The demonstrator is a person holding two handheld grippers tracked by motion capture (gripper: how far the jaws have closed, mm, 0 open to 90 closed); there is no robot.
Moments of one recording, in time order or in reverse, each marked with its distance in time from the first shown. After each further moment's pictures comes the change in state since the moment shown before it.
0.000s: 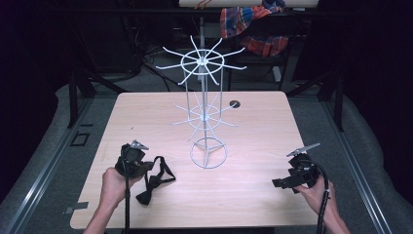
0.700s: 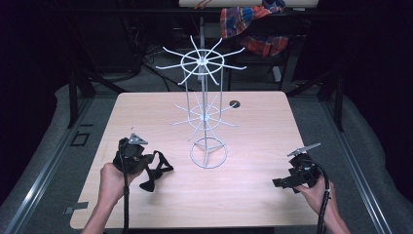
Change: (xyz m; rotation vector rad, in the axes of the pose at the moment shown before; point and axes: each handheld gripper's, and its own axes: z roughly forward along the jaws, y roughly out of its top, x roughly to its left) left arm -0.011 0.016 -0.025 -0.074 0.043 0.035; right arm -0.001 0.000 -0.001 -0.002 0.003 0.000
